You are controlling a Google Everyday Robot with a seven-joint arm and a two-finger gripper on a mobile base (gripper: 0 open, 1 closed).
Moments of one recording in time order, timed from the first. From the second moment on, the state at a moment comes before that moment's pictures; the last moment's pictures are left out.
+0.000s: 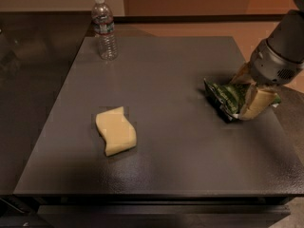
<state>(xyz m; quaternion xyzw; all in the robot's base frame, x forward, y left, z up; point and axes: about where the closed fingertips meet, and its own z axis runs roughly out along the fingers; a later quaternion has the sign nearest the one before) 0.496 -0.232 0.869 -0.69 0.71 0.04 0.12</state>
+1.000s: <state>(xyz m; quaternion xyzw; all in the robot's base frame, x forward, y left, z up) 0.486 -0.172 0.909 -0.71 0.69 0.05 0.14</state>
